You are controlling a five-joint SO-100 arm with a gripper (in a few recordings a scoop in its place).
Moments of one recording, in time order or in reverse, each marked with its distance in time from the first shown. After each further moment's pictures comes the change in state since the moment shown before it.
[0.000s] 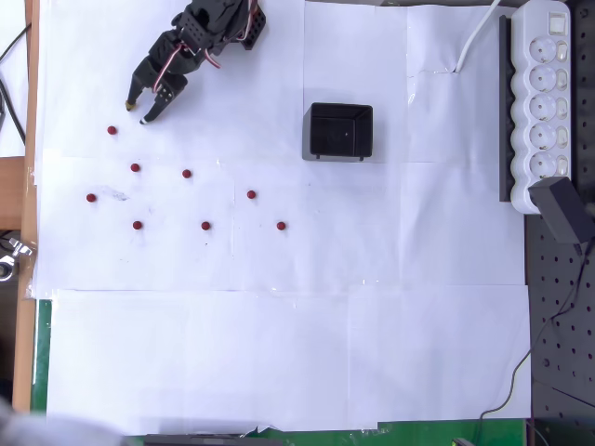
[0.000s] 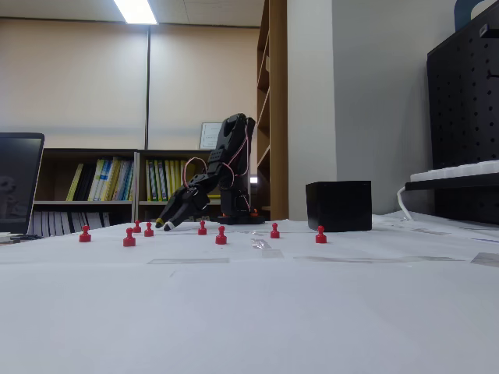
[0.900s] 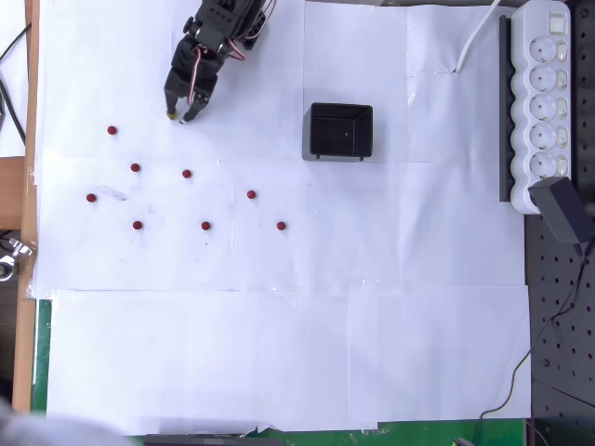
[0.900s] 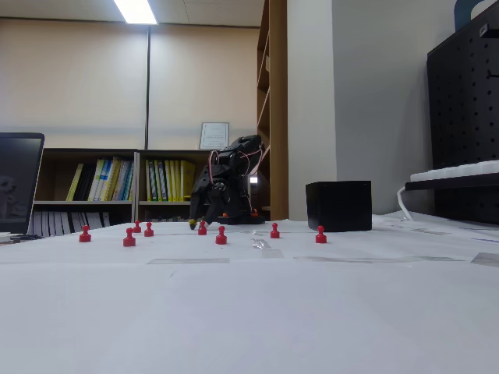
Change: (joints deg) arm -8.0 -35.0 -5.4 41.6 5.7
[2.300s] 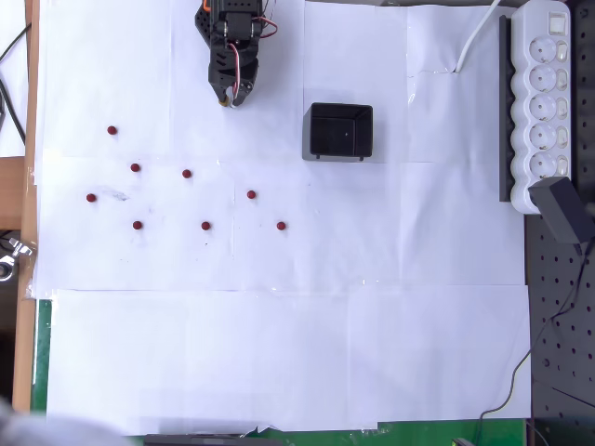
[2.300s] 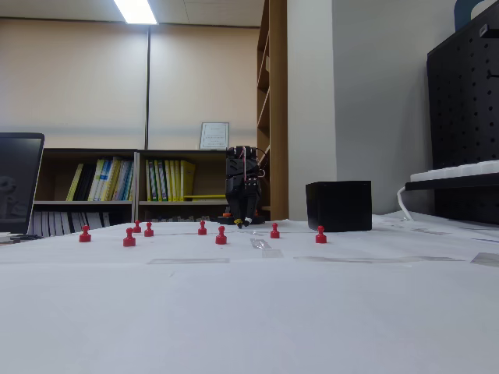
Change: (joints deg) arm -40.2 -49.6 -0.9 60.1 -29.6
